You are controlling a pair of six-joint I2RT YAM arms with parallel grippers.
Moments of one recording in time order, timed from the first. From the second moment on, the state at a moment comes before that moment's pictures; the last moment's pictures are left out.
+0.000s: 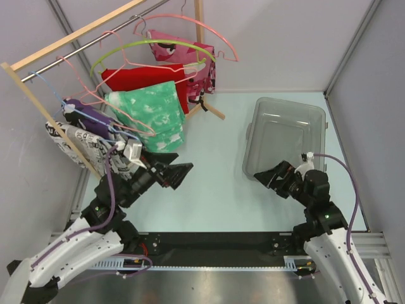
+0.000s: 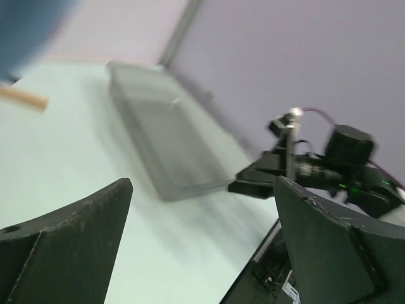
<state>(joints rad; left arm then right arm) -0.83 0.46 0.56 0.08 0.00 -0.53 0.26 0.39 0.40 -0.38 -0.34 0.88</state>
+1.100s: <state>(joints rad) -0.83 0.76 1.24 -0.47 0.18 -0.52 0.21 0.57 0.82 -0.62 -0.51 0.55</state>
